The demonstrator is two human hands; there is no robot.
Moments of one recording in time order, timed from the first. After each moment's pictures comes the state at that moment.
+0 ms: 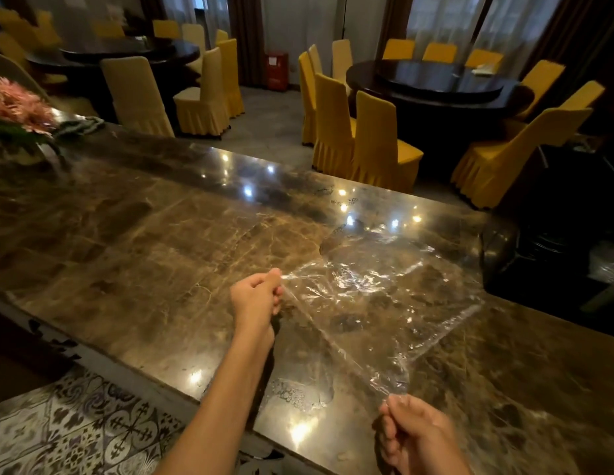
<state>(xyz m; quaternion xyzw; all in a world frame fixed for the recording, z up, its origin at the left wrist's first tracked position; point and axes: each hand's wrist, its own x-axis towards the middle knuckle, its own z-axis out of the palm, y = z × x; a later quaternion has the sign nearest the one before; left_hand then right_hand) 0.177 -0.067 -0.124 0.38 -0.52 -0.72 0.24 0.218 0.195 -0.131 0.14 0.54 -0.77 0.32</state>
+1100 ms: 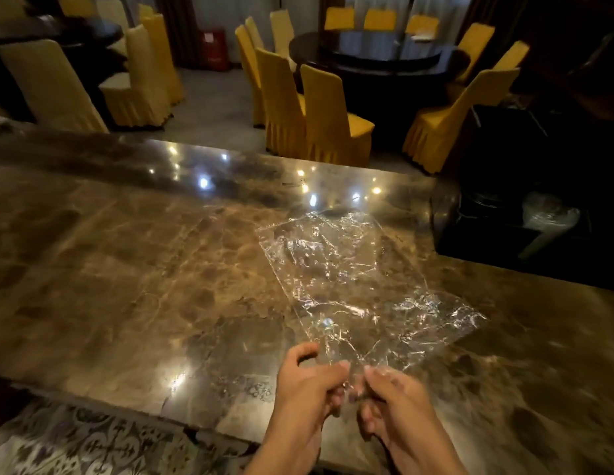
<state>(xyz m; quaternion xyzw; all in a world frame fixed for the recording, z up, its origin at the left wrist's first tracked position) 0.239 0.072 -0.160 0.34 -0.47 -0.81 -0.01 0.213 0.208 -0.155 0.14 0.57 -0.76 0.27</state>
